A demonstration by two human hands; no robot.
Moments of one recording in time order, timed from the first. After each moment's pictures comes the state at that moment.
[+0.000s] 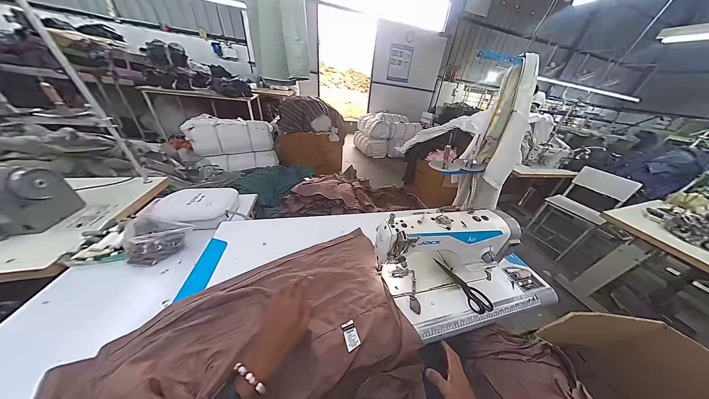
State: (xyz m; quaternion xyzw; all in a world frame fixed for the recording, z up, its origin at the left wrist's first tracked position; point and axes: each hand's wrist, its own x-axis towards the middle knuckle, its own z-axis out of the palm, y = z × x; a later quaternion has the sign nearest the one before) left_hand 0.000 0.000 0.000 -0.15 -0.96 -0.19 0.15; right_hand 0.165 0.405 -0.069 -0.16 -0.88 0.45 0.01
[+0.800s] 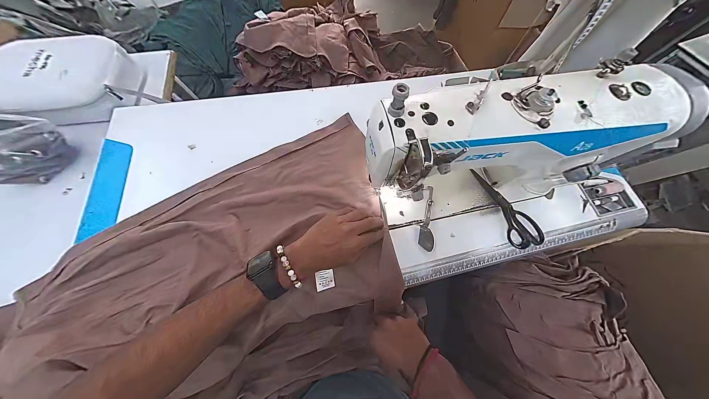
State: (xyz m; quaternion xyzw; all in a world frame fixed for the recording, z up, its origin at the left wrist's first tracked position) left_hand -0.084 0.140 -0.030 -0.59 -0.79 -0.15 0.09; right_hand 0.107 0.302 -0.023 0.18 -0.87 0.17 -0.43
